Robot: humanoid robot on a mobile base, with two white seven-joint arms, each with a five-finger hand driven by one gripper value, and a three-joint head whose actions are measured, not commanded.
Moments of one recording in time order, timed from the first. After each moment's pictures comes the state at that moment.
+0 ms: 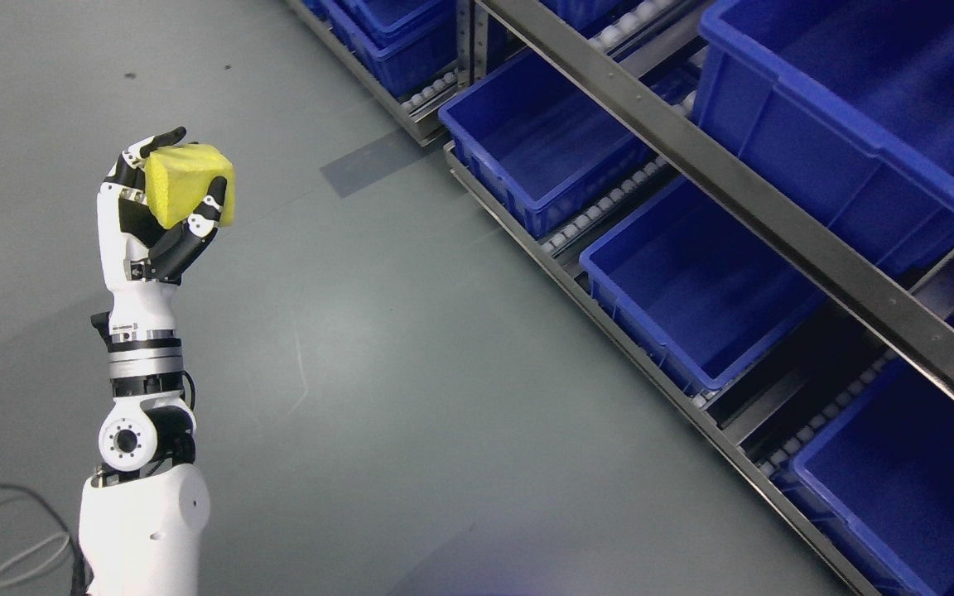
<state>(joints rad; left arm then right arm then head) -0.20 0.00 0.19 -1.46 0.21 -0.44 -0.17 0.00 0.00 -0.09 0.00 0.00 -0.10 -0.03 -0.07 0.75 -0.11</state>
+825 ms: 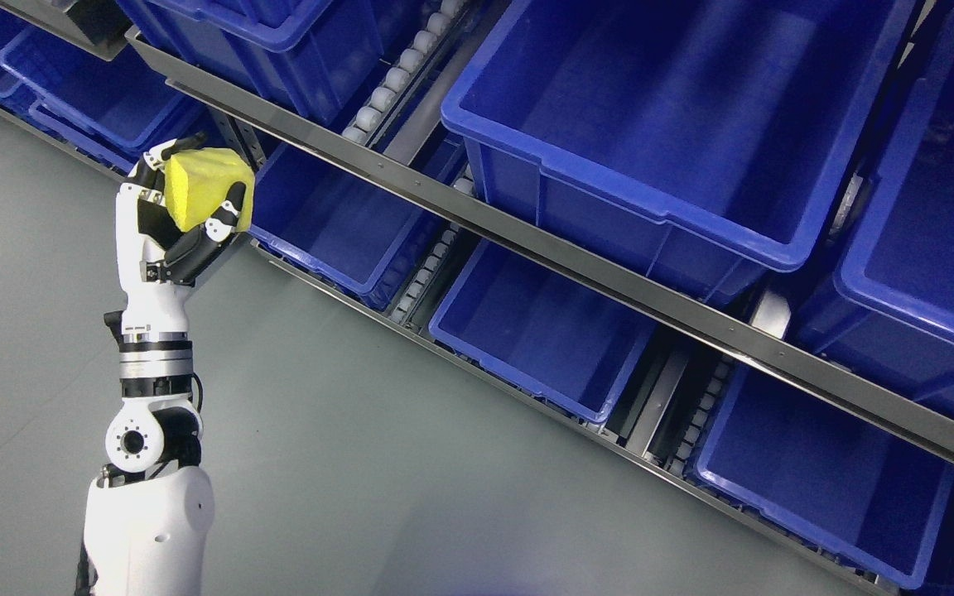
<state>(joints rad) -0.19 0.00 0.17 -1.47 0.21 -0.47 -0.25 0.00 0.00 -0.09 0.00 0.00 -0.10 -0.03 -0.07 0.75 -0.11</state>
